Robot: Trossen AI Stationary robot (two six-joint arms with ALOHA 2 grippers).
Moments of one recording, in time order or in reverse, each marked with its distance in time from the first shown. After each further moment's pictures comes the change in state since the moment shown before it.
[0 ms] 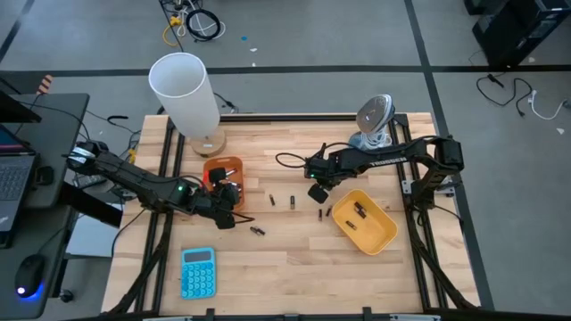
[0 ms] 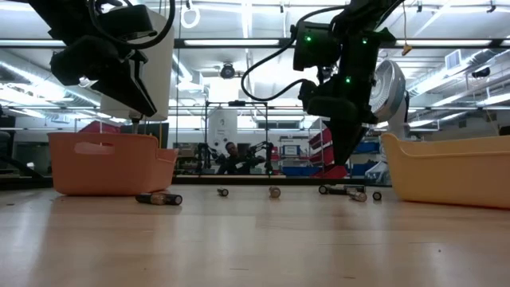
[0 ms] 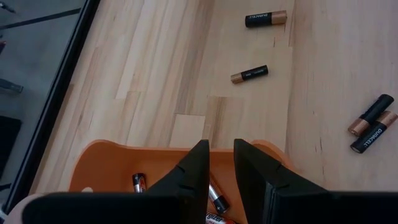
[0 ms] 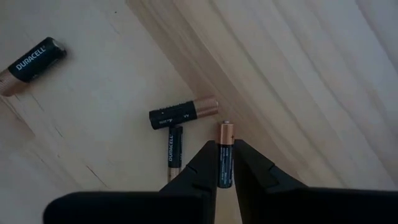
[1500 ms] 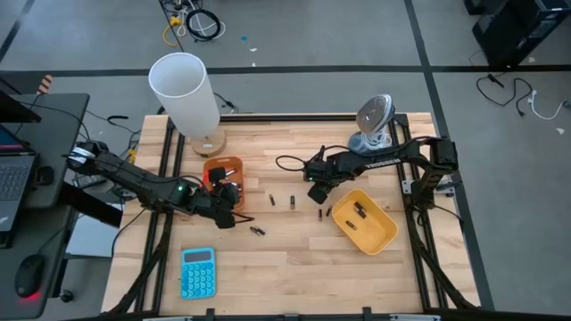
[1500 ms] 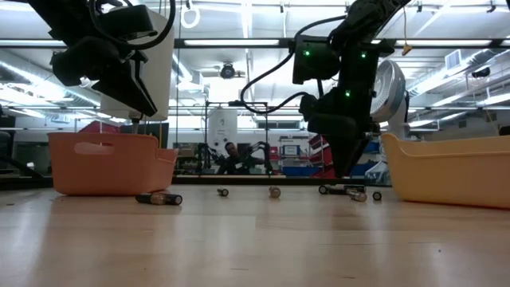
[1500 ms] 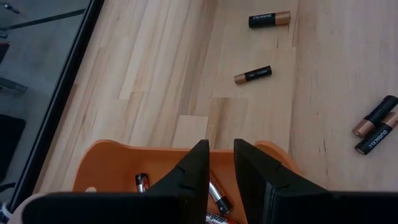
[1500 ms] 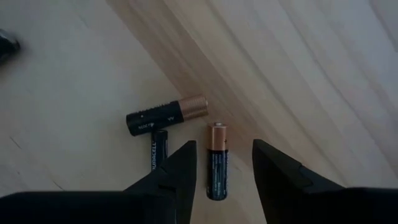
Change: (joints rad) left arm 0.000 0.000 0.000 0.000 -0.013 0.000; right arm 0.000 0.047 -0.028 0.035 0.040 0.027
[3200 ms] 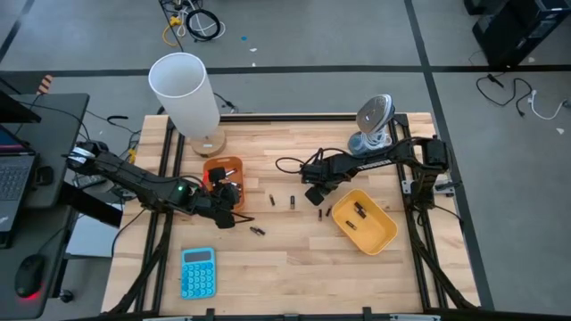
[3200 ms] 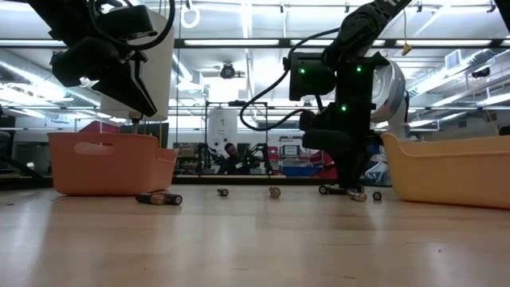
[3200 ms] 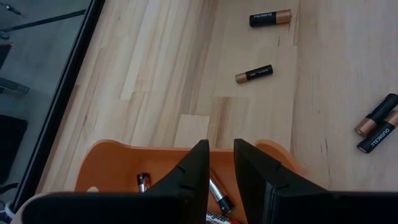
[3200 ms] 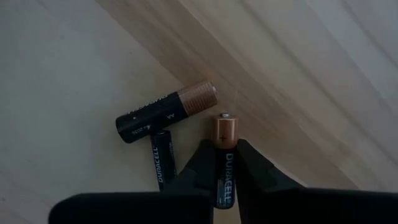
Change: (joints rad) left arm 0.000 0.000 0.000 -0.003 -0.003 0.007; right arm -0.011 0.089 0.003 0.009 -0.058 0.143
